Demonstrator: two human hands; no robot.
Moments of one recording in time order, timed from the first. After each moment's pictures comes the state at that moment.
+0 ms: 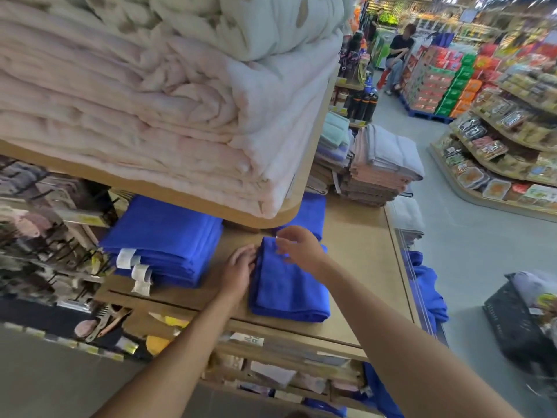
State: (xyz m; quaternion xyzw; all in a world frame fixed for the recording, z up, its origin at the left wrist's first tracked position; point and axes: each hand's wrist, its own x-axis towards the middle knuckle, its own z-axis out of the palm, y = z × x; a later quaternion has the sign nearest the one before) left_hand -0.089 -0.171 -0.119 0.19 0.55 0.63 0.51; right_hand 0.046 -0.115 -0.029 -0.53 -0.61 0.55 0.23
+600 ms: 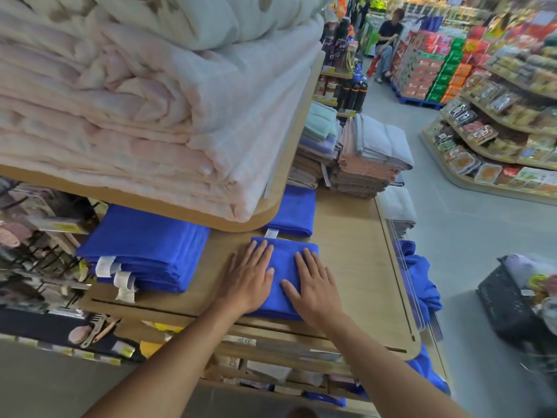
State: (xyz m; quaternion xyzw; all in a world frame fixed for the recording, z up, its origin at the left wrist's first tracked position) left_hand -0.074 -0.161 -0.153 0.70 0.70 0.12 0.09; right_hand 0.118 -0.152 -0.130 -0.58 -0.81 0.10 0.06
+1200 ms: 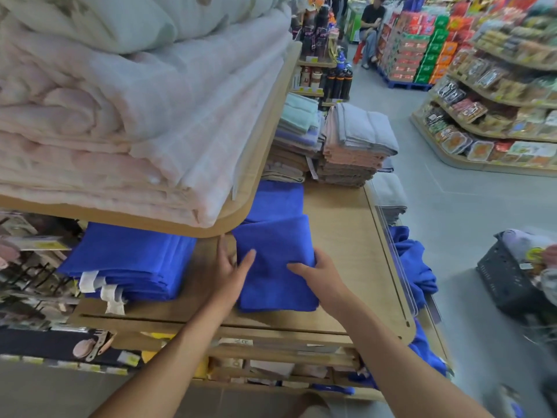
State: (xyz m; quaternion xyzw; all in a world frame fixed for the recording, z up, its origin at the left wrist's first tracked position) left_hand -0.071 -0.171 -0.118 0.37 0.57 0.58 0.44; right_hand 0.128 -0.150 -0.069 -0.54 -0.49 0.58 0.35
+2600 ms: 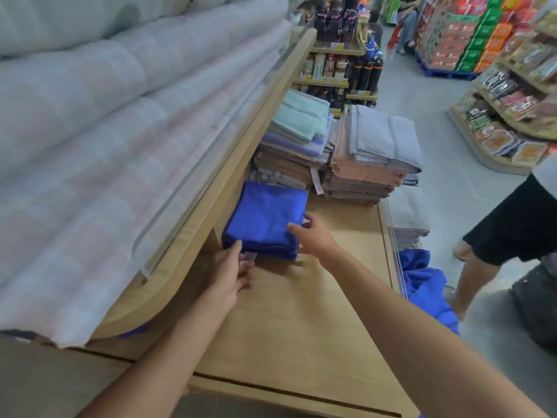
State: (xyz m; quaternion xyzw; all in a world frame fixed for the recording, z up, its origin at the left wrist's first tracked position) left_hand -0.042 -0.070 -0.098 0.08 0.64 0.57 0.50; right_hand 0.118 0.042 -0.073 -0.58 -0.53 0.55 0.27
